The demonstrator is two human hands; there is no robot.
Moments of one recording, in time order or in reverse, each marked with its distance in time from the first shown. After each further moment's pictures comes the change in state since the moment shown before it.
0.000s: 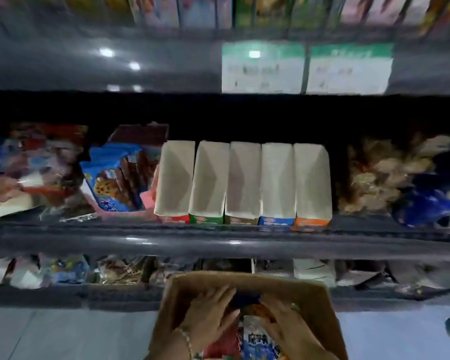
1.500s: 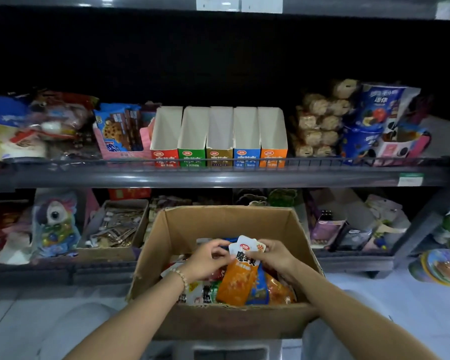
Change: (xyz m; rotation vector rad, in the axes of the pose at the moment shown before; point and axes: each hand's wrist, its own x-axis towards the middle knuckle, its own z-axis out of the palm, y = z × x) left_hand 0.008 -0.023 0.140 -0.703 0.364 0.141; right_hand -0.046 0.010 0.028 0.943 0.169 0.040
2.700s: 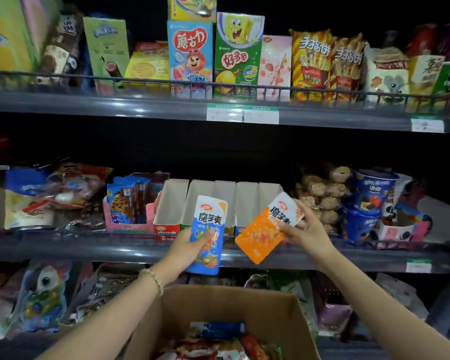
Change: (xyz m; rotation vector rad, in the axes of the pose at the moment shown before) left_hand 0.026 0.147 -0.122 -0.403 0.384 0.210; right_hand -0.012 -0.215 -0.087 0.194 0.217 -0.557
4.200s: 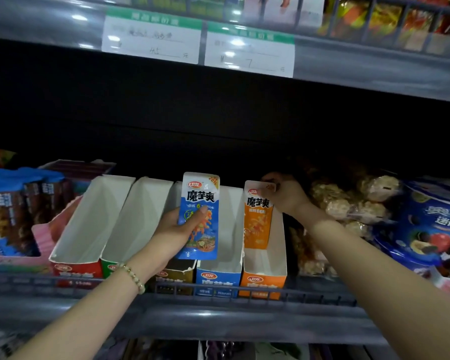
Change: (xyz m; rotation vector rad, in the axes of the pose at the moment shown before) left_hand 0.177 -0.024 0.064 -0.042 0.066 0.037; right_hand 0.254 0.041 -0.019 -0.814 -0.008 -0.061
